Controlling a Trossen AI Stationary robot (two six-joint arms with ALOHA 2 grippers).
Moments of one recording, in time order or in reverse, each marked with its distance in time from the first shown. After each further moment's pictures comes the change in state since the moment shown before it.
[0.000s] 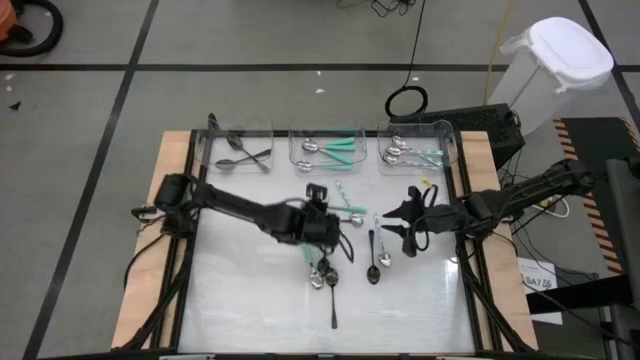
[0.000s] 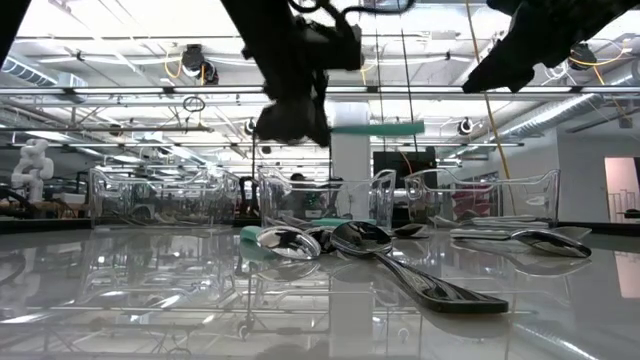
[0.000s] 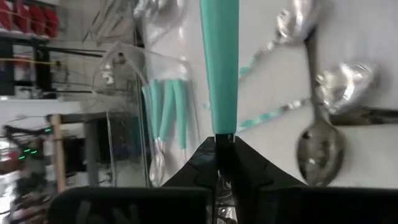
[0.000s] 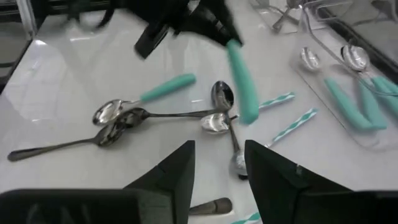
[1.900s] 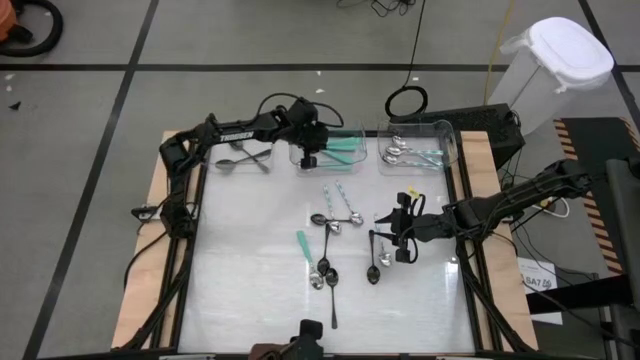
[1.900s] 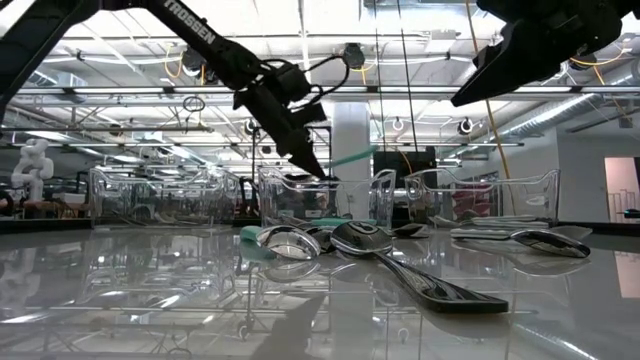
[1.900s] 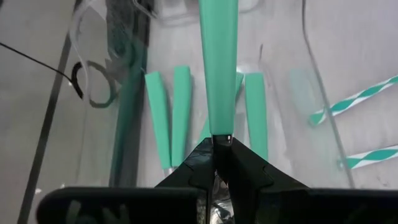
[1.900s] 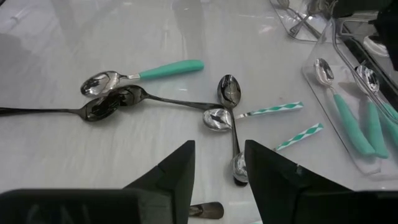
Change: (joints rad) left arm 0.768 0.039 0.000 0.279 1.044 0.302; right arm 0.008 0.135 0.000 0.089 -0.006 -0.171
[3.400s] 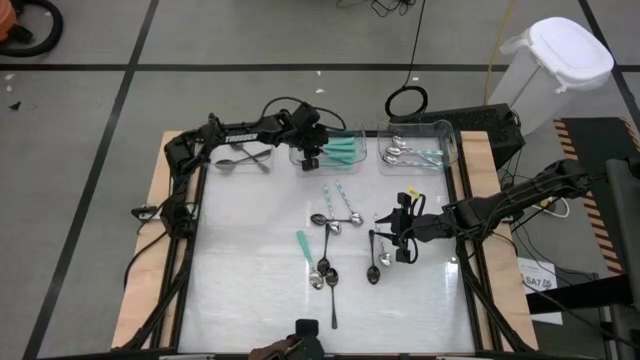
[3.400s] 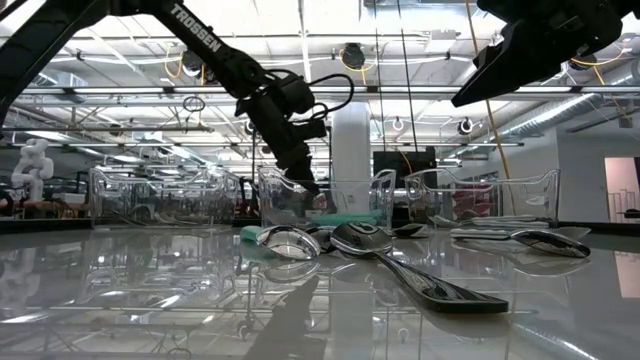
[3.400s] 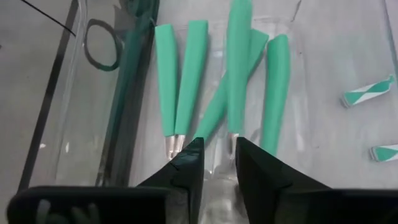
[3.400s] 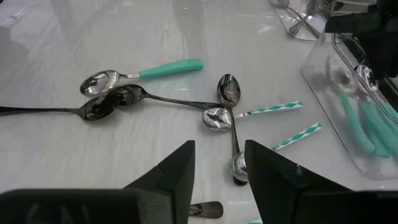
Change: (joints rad) left arm -0.010 0.041 0.000 -0.021 -0.118 -0.096; right arm 0.000 0.000 0.000 -0.003 0.002 0.000
